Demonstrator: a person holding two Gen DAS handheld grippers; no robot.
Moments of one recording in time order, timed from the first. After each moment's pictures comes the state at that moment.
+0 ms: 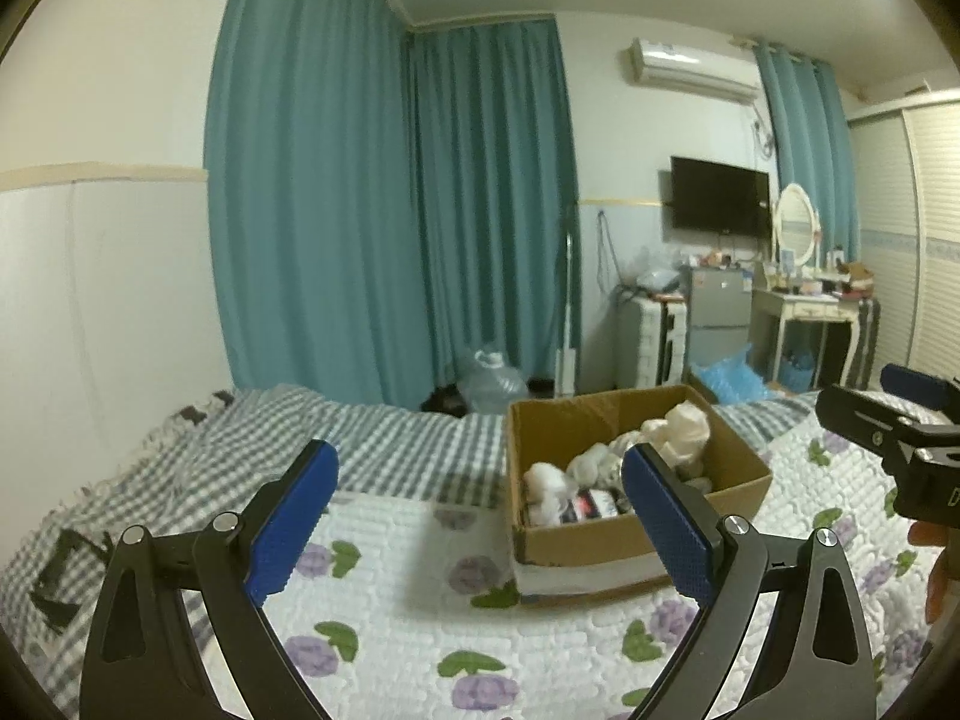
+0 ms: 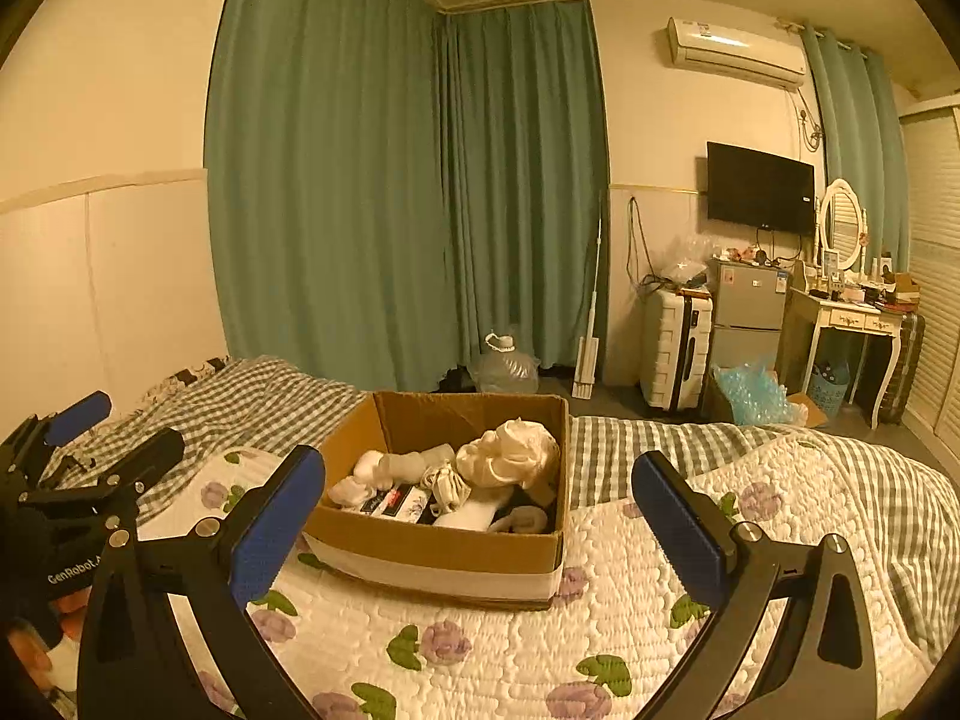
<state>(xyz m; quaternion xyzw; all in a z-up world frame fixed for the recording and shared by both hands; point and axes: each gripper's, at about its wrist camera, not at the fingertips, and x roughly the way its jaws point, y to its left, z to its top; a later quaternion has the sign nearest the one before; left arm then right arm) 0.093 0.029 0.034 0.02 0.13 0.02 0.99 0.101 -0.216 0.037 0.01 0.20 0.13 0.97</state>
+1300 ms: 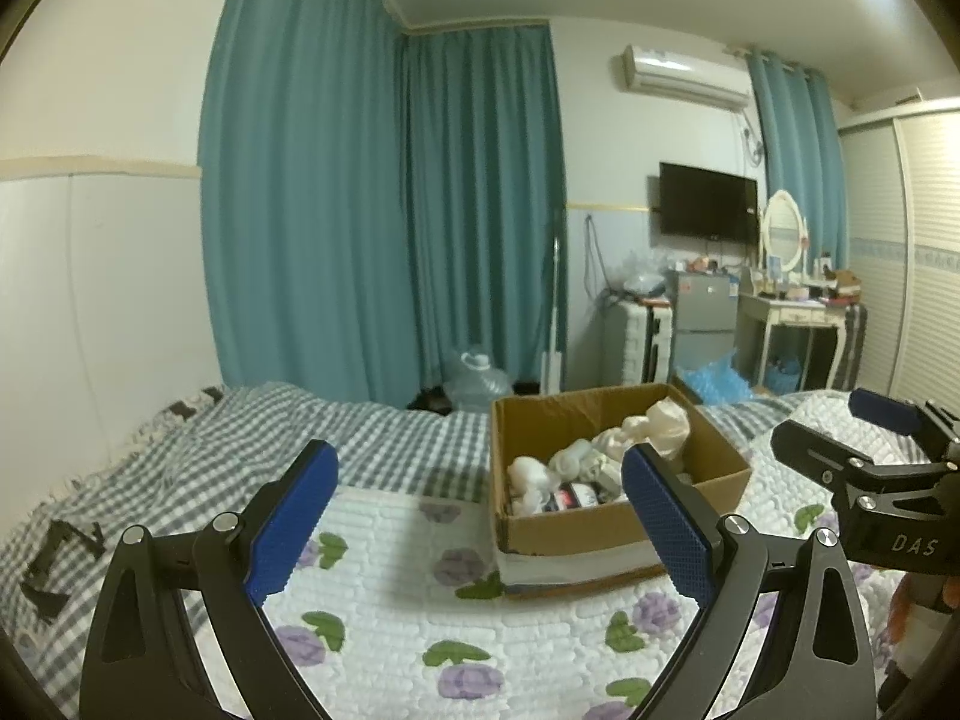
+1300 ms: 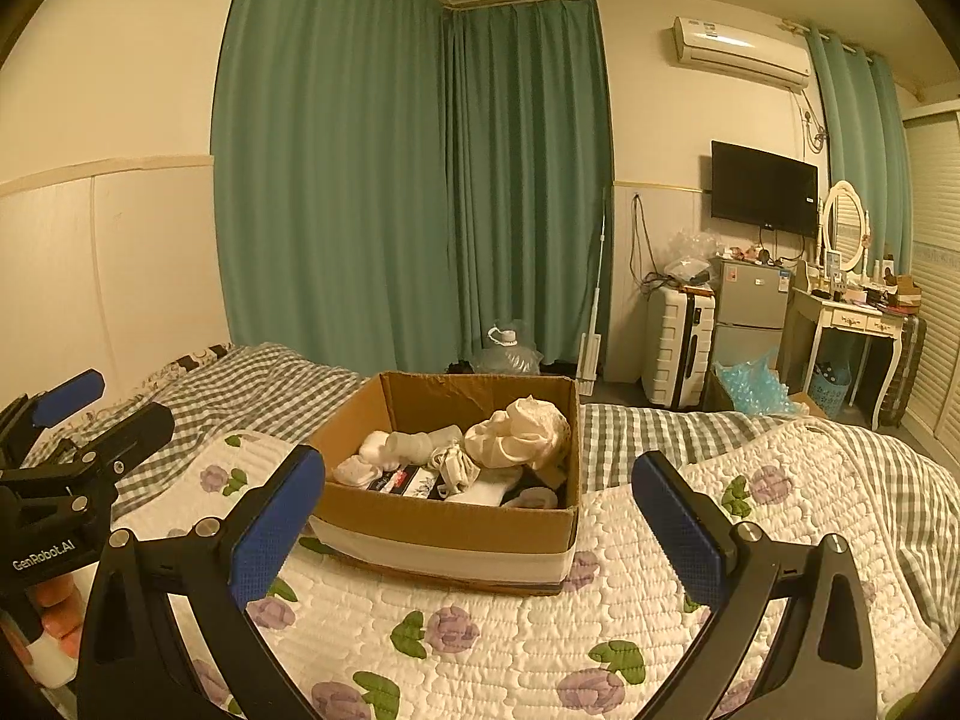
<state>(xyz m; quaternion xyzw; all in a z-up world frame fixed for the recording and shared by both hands) 0.088 0.032 0.022 0.01 0.13 0.00 0.99 0.097 -0.205 0.020 0.00 0.20 0.13 0.97</state>
